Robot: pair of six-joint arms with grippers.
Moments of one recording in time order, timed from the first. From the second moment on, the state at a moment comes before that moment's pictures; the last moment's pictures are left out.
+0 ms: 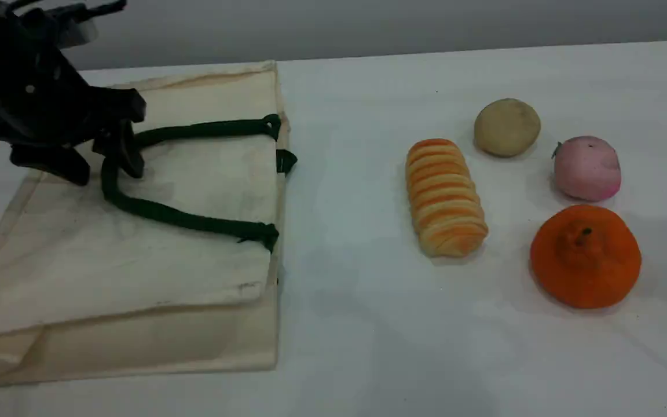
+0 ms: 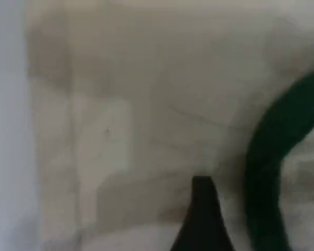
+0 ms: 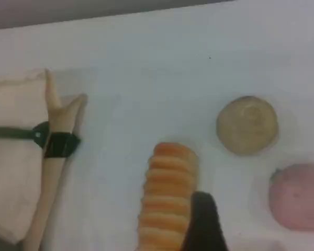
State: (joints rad) left arm -0.13 2.02 -1.08 -0.22 0.35 0.05; right arm 0.07 1.33 -0.70 1.10 0.36 -0.90
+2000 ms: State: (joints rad) left arm -0.14 1.75 -1.44 -0.28 0.82 0.17; right arm 0.14 1.49 -0.70 1.38 0.37 -1.13
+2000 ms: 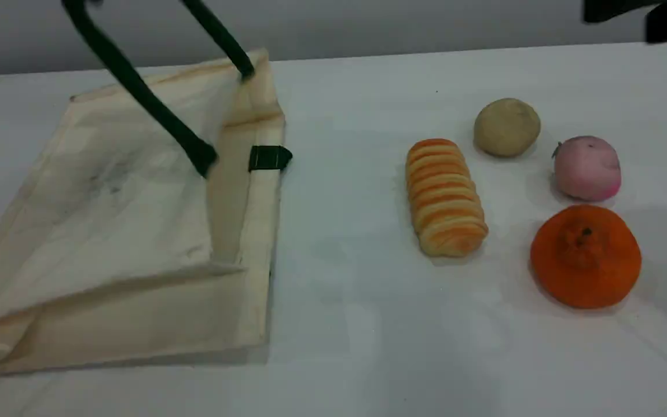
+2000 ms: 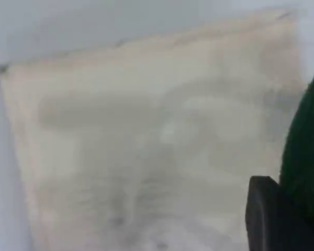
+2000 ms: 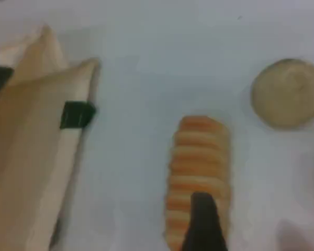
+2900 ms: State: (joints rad) left arm -0.18 1.46 -1.56 -0.31 1.13 0.23; right arm 0.21 1.87 -0.84 1.73 0.44 -1.50
